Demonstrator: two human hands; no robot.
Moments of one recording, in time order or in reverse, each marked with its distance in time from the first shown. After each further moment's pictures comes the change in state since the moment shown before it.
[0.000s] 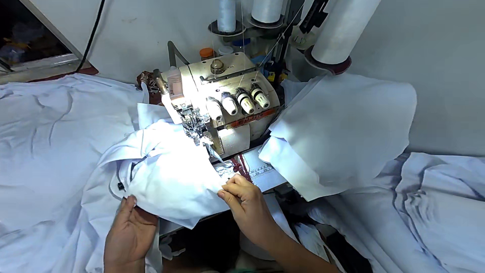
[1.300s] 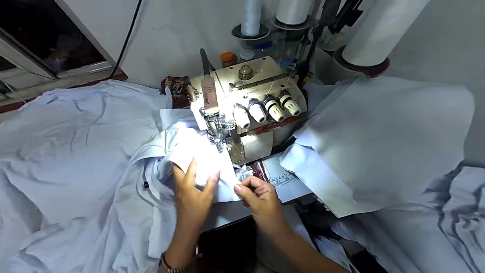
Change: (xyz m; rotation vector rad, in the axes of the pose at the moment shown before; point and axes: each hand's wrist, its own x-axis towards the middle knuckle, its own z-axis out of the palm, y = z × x) left_hand 0.010 -0.006 0.091 1.147 -0.102 0.599; right_hand 0.030 0.006 0.028 0.649 0.110 0.173
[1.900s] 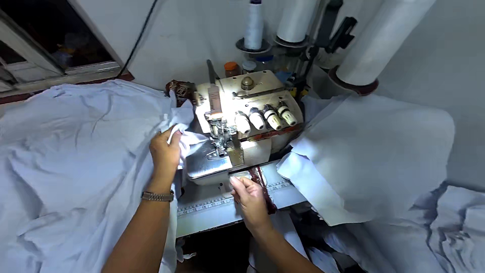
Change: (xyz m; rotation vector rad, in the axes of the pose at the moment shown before) left_hand 0.116 -0.050 -0.014 0.026 0.096 -0.064; right_hand 0.015 0.028 0.013 0.098 0.034 0.056
